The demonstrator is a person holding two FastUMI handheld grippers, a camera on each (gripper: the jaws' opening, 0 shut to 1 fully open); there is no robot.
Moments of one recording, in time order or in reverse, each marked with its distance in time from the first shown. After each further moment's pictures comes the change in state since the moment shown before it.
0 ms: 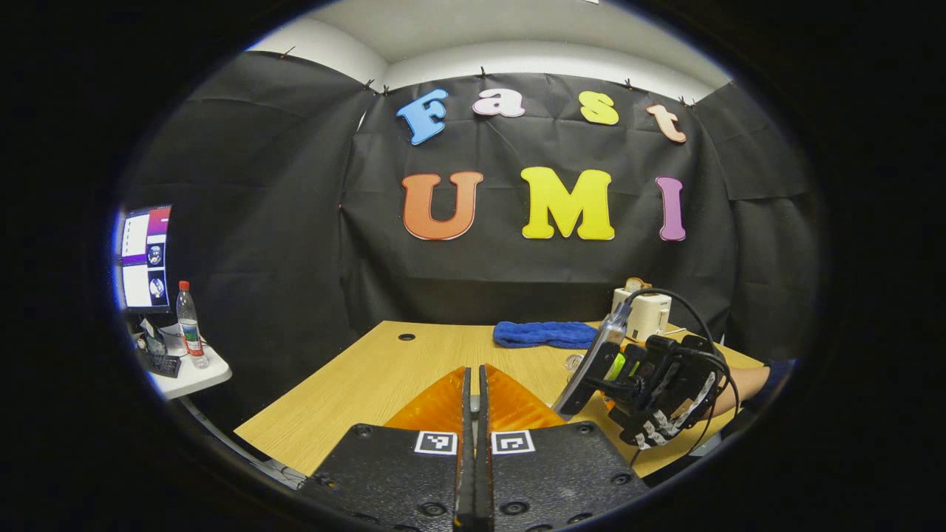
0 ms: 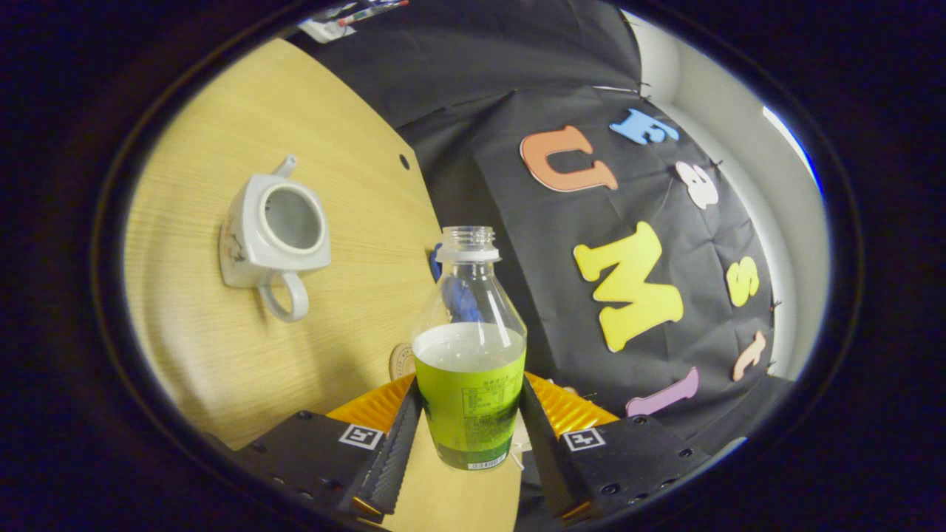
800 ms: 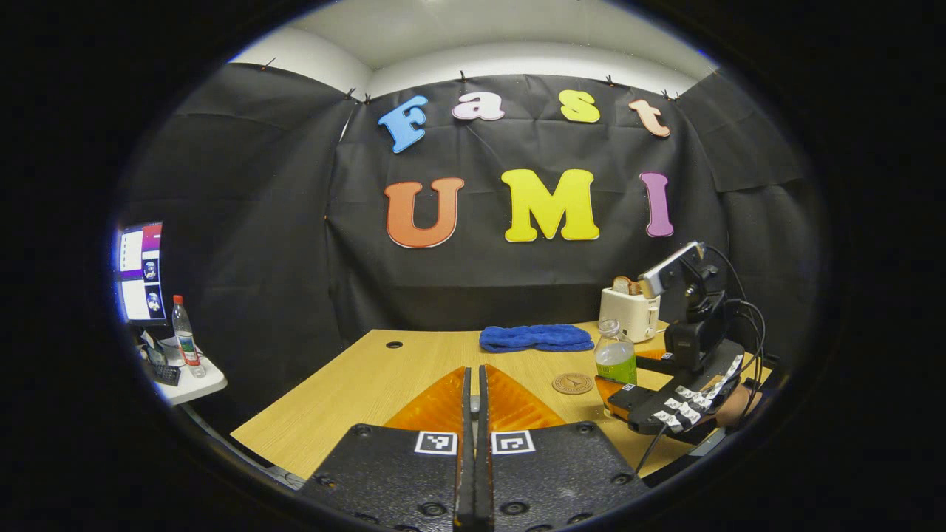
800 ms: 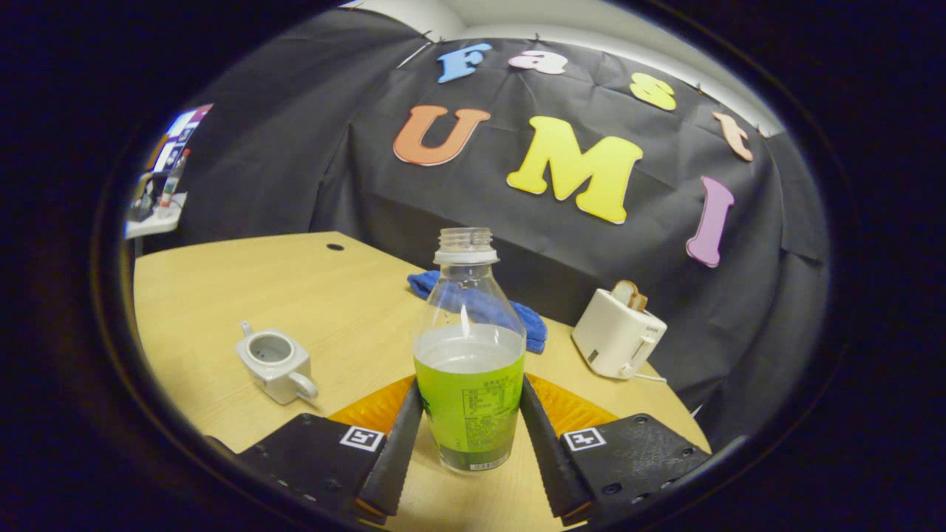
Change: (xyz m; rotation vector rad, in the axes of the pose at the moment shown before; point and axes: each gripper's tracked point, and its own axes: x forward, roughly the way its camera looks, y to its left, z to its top) left arm 0.003 -0.035 0.004 0.052 -0.010 -0.021; right arm -0.021 -0.006 -0.025 0.820 0.056 0.155
